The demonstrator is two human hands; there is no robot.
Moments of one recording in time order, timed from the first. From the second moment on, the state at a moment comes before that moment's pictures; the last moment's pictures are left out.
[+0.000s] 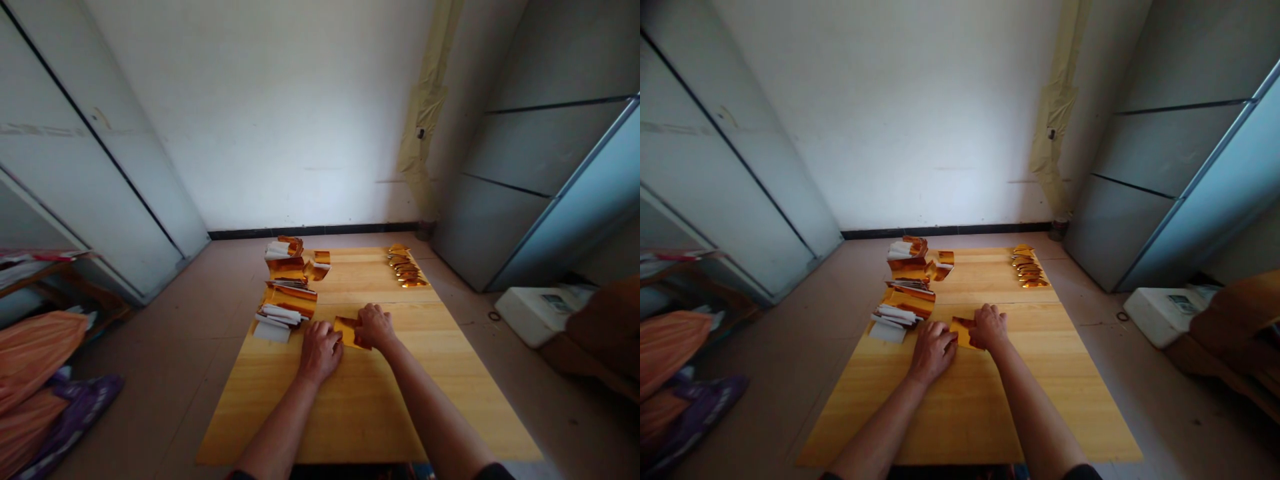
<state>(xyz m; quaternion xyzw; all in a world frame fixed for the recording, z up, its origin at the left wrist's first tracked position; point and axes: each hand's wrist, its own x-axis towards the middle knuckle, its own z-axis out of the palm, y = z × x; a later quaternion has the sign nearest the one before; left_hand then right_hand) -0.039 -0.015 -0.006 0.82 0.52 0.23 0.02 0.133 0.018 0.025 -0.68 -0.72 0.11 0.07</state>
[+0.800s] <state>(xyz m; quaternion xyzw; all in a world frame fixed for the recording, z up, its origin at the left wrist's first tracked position) -0.028 0.011 -0.017 0.58 0.55 0.45 0.40 0.146 0.009 -0.018 -0.48 -0.57 0.49 0.45</state>
